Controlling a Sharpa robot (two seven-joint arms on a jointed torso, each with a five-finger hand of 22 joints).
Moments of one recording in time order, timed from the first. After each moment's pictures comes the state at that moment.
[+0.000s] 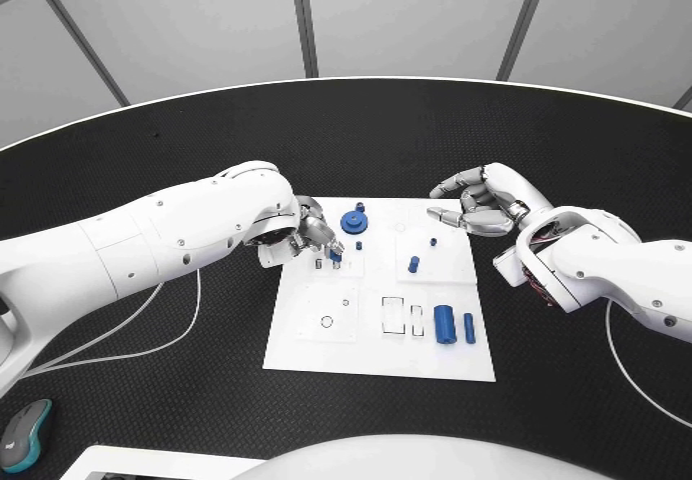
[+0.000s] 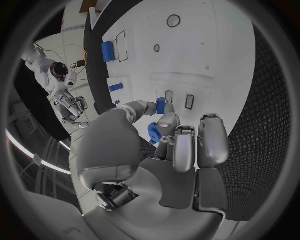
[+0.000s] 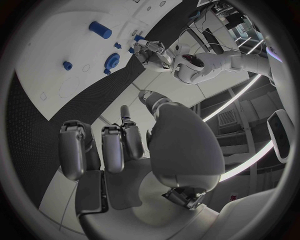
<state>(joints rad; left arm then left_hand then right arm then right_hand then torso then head) 1.30 -0.51 -0.06 1.21 -0.87 0.21 -0.66 1.16 -0.21 0.66 0.14 0.71 0.88 0.07 0.65 0.85 1.32 -0.01 1.15 1.05 1.46 -0.07 1.54 1.31 0.09 1.42 0.02 1.40 1.20 1.22 -0.99 -0.07 1.69 -0.94 -0.59 0.02 1.27 -0.22 0.41 0.18 0.34 0.89 0.16 0.23 0.38 1.44 0.07 1.41 1.31 1.47 0.00 1.55 1.31 0.02 1.47 0.10 1.46 1.31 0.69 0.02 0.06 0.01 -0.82</state>
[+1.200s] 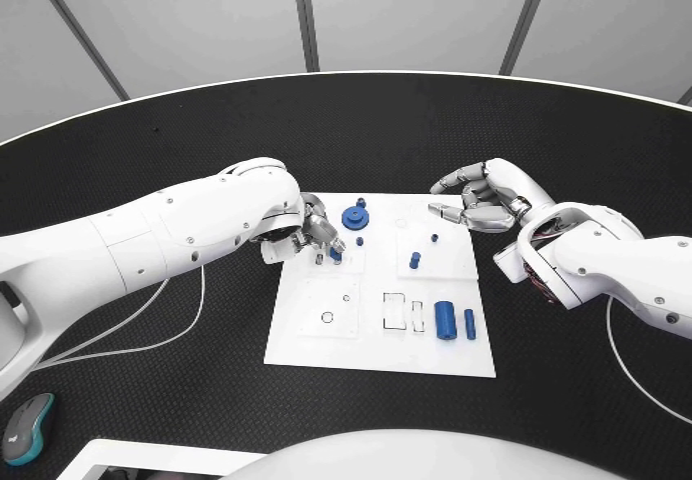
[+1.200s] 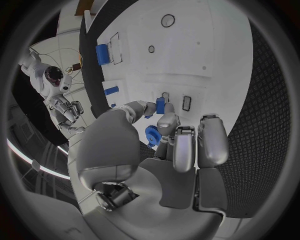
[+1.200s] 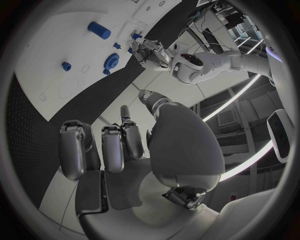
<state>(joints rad) 1.29 -0.49 -0.06 1.19 -0.90 0.22 -0.68 1.15 -0.22 0.66 0.14 0.74 0.88 0.07 0.66 0.86 1.32 -0.02 1.15 1.04 1.46 -0.07 1.54 1.31 0.09 1.42 0.02 1.41 1.21 1.22 -0.99 -0.07 1.69 -0.94 -0.59 0.02 1.27 -0.22 0.41 0.18 0.33 0.89 0.16 0.23 0.38 1.44 0.07 1.41 1.31 1.47 0.00 1.55 1.31 0.02 1.47 0.10 1.46 1.31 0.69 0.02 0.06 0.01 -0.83</state>
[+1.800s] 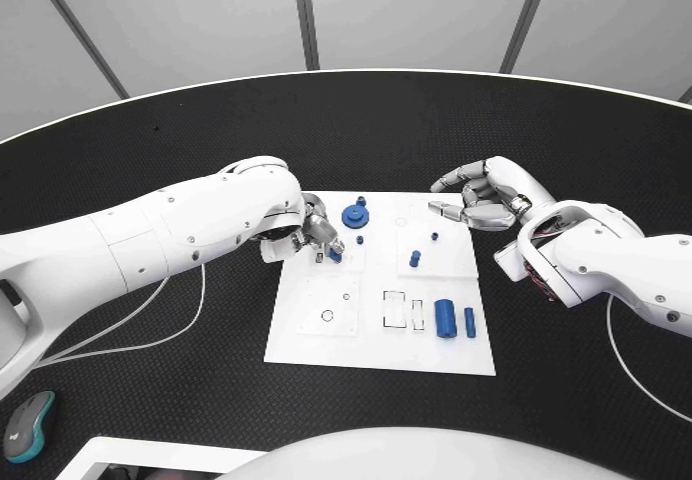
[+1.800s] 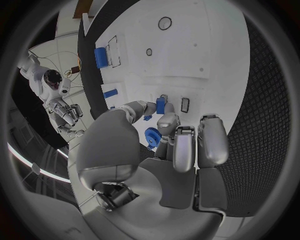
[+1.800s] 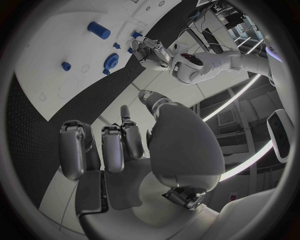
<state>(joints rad) 1.29 -0.49 -0.06 1.19 -0.92 0.25 -0.69 1.15 -0.22 0.66 0.14 0.74 0.88 0.07 0.66 0.86 1.32 -0.01 1.15 1.04 1.46 -0.07 1.54 1.31 0.09 1.42 0.02 1.41 1.21 1.22 -0.99 -0.07 1.69 -0.94 -0.59 0.02 1.27 -0.22 0.41 0.18 0.34 0.89 0.16 0.23 0.38 1.44 0.07 1.41 1.31 1.47 0.00 1.55 1.31 0.02 1.47 0.10 1.46 1.31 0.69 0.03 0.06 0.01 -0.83</state>
